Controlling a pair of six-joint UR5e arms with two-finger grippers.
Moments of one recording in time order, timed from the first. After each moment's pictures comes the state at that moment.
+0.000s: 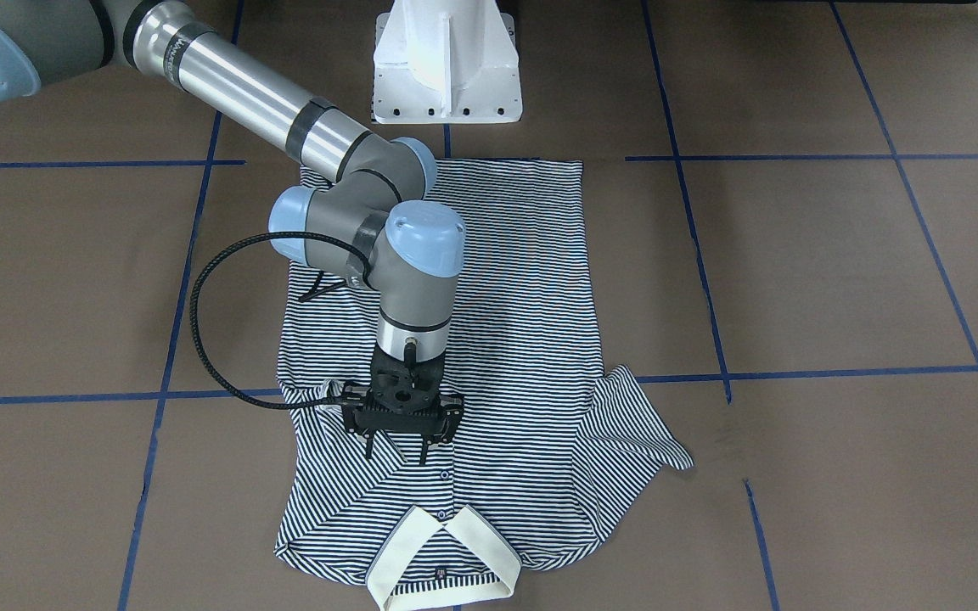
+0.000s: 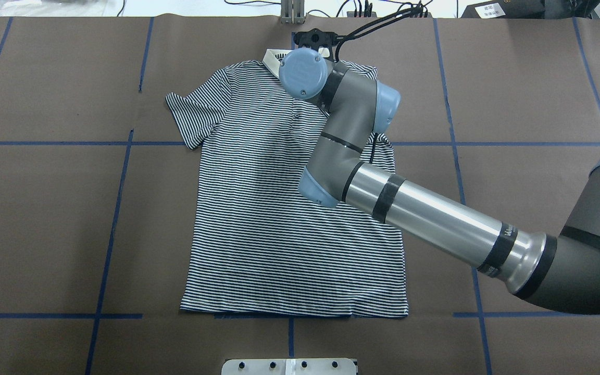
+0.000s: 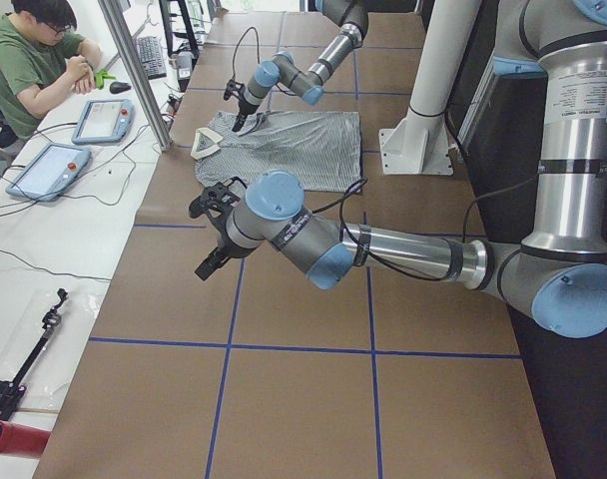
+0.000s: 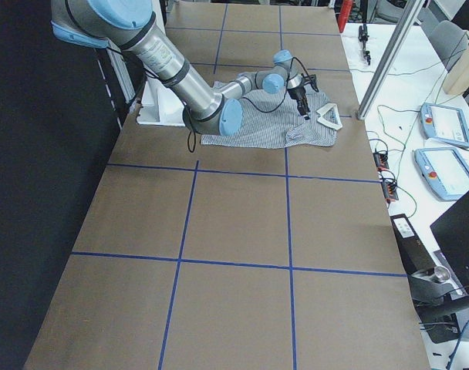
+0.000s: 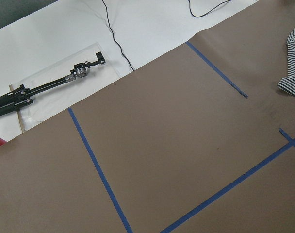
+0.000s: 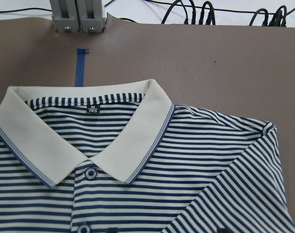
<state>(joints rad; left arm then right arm) -1.62 -1.56 -1.74 -2.17 -2.41 0.06 0.67 -0.55 1.02 -1.27 1.49 1.16</state>
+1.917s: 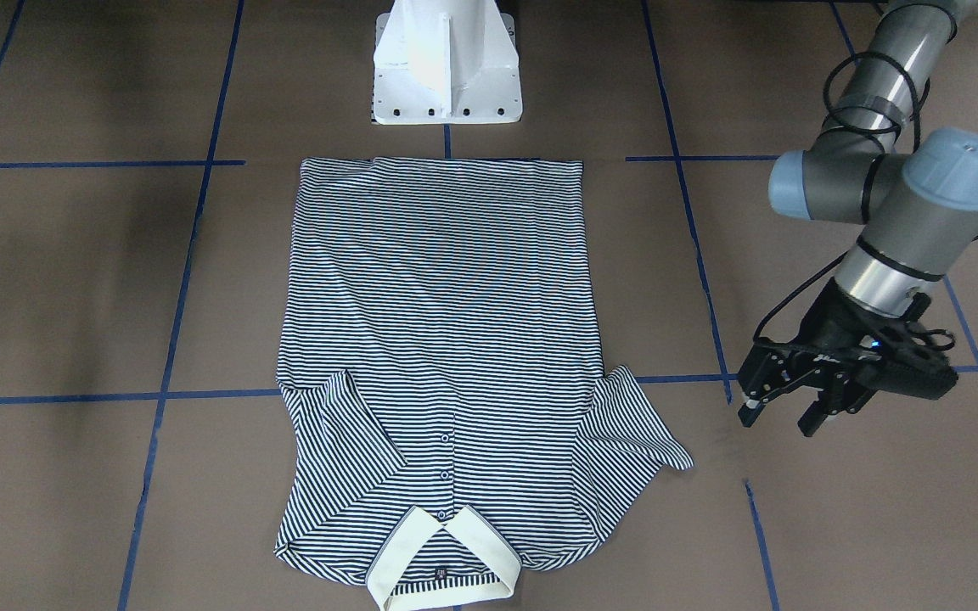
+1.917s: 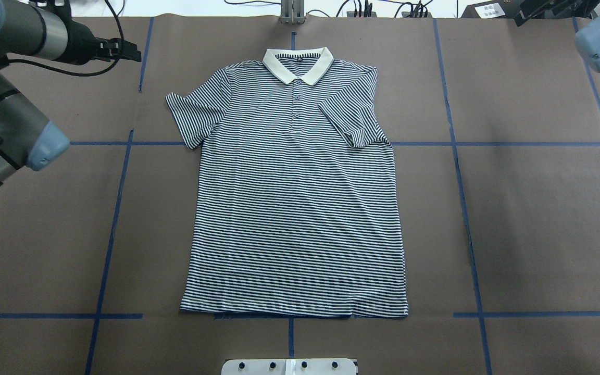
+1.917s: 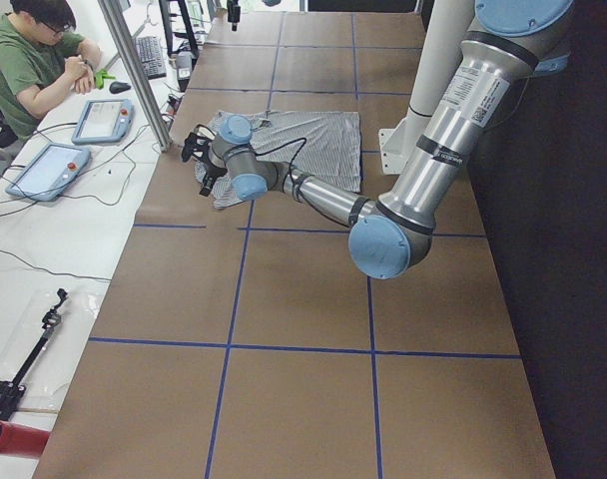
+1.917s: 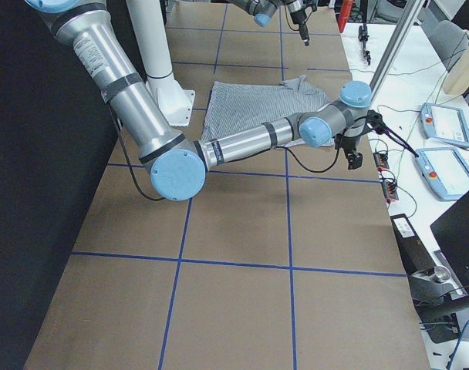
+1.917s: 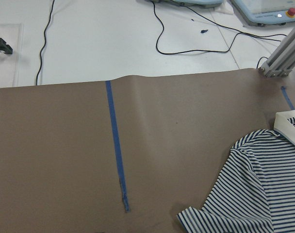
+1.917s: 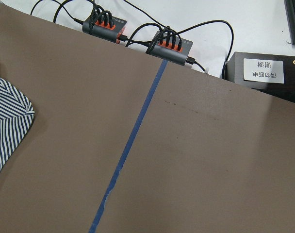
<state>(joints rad) -0.99 -2.08 -1.35 -2.40 -1.93 -0.96 1.31 -1.00 1.32 -1.28 2.31 0.25</state>
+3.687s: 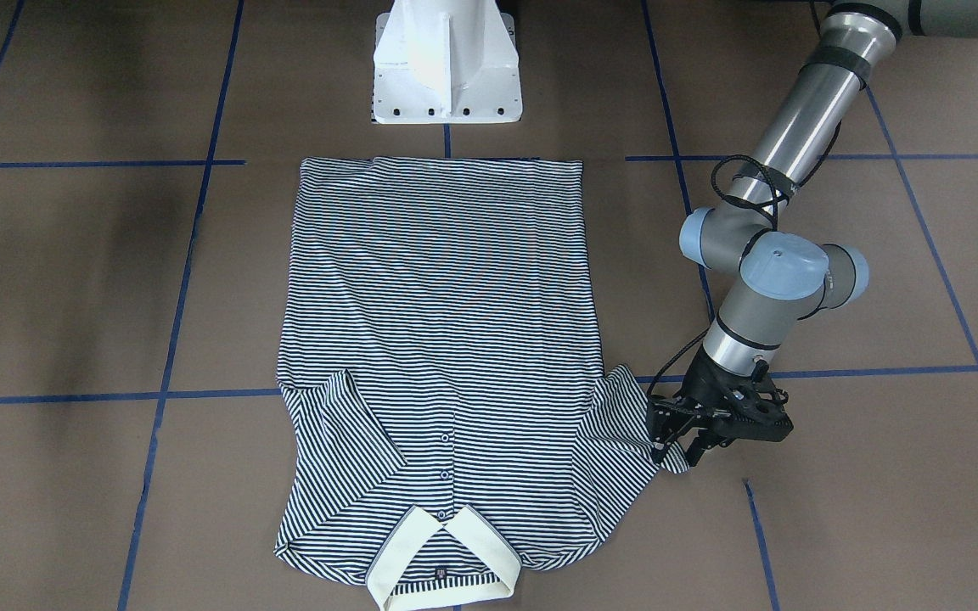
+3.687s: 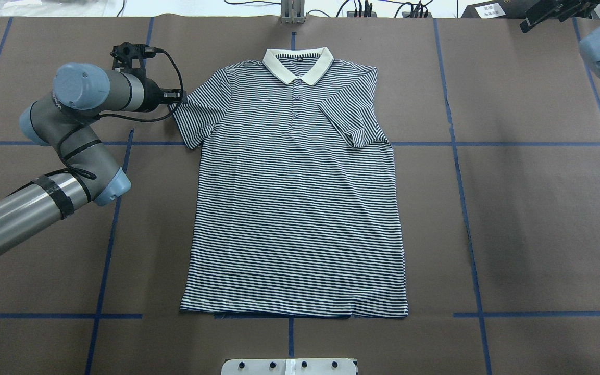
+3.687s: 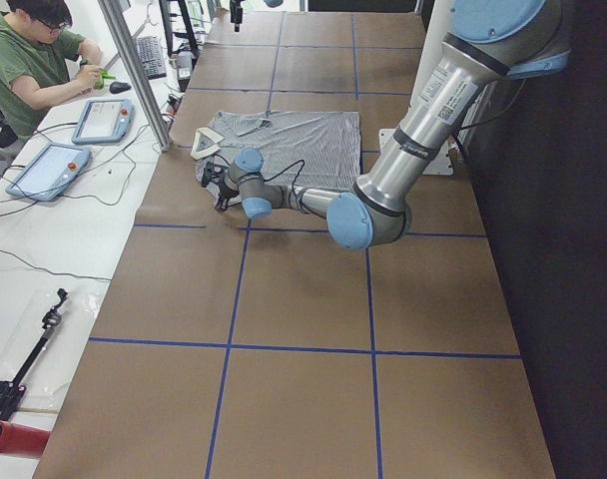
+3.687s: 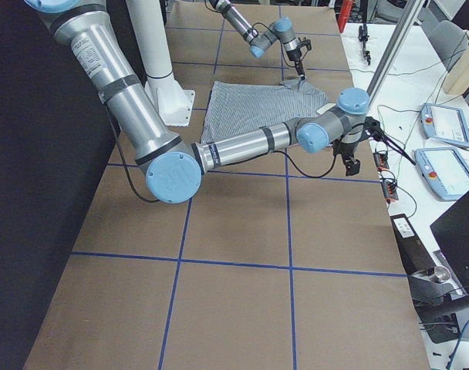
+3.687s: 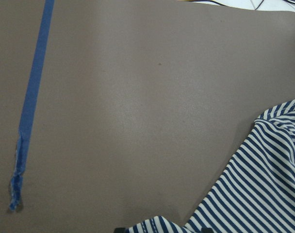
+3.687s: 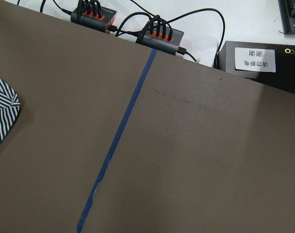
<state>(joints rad) -0.82 -2.20 -1.02 -2.61 -1.76 -1.07 1.31 -1.03 1.32 -1.27 2.30 0.25</state>
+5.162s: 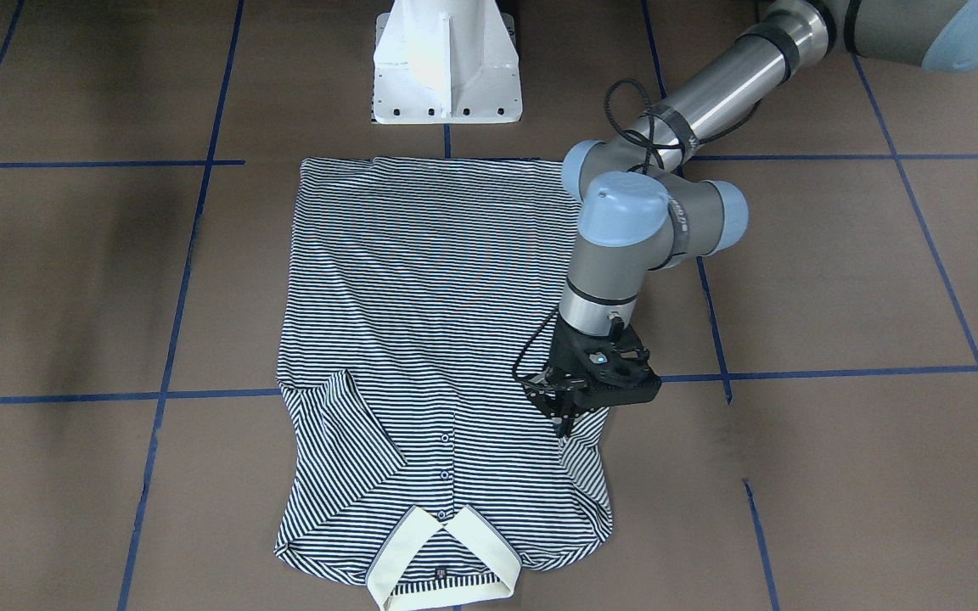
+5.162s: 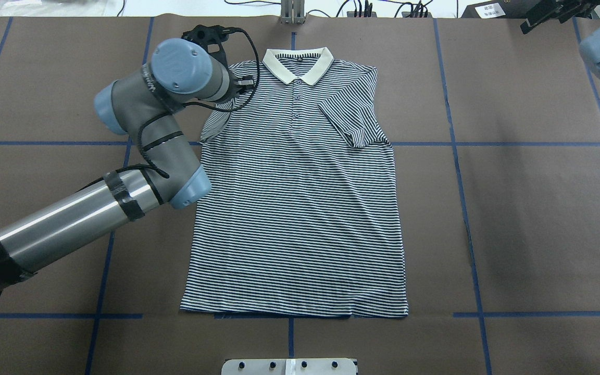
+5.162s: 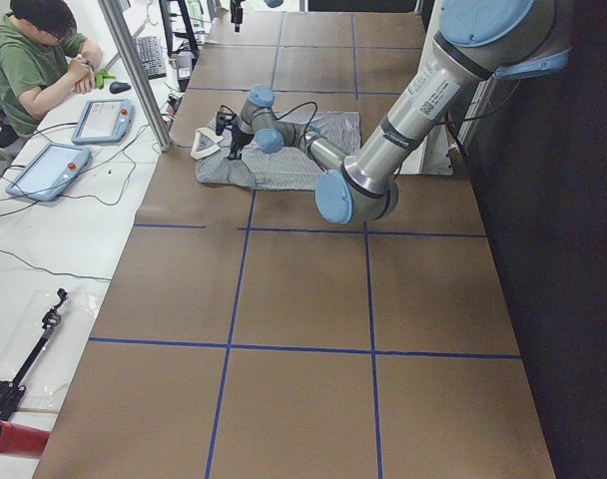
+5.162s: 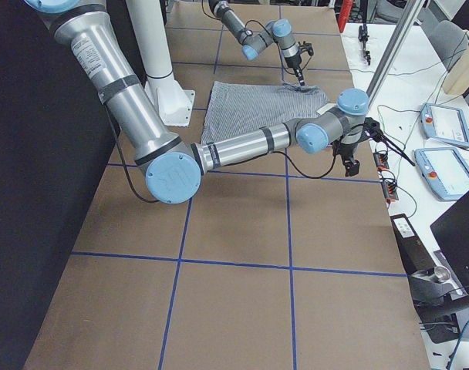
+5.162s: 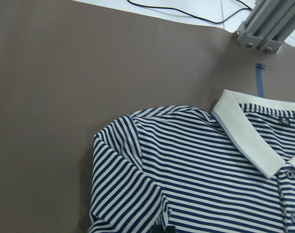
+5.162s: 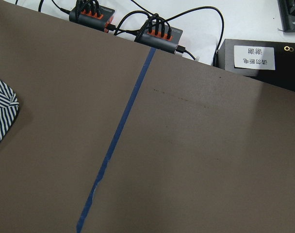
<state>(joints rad) -0.71 -2.42 -1.21 -2.06 -1.64 -1.29 1.31 -1.03 1.32 -1.27 2.30 0.25</state>
